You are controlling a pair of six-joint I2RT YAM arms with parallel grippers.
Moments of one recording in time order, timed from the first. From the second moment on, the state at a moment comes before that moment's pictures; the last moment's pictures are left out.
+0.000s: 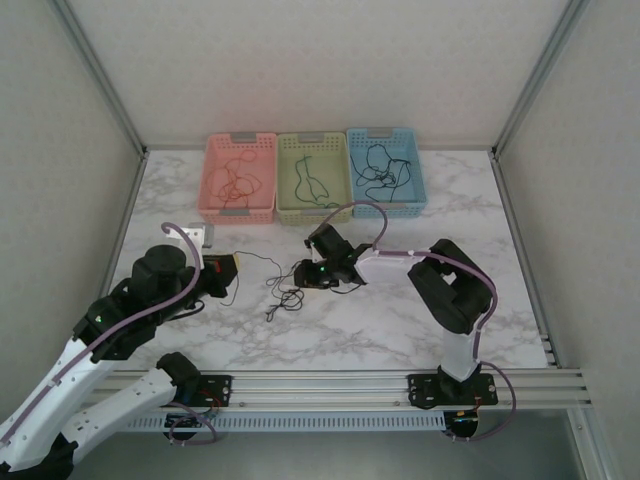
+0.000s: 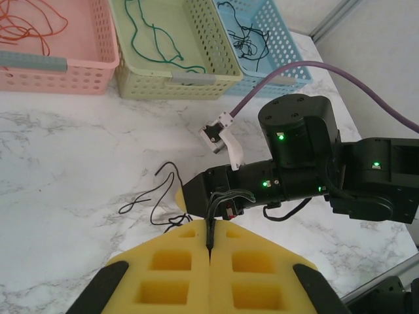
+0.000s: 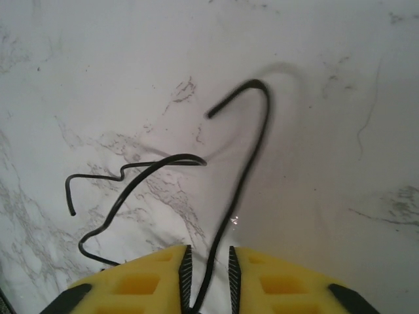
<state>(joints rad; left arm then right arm) -0.71 0.64 0.95 -0.80 -0.10 -0.60 0.84 1.88 1.05 -0.12 -0.32 0.71</state>
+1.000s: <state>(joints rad) -0.71 0.46 1.00 -1.01 -0.55 -0.61 0.14 1.21 0.65 -0.38 -0.08 0.58</state>
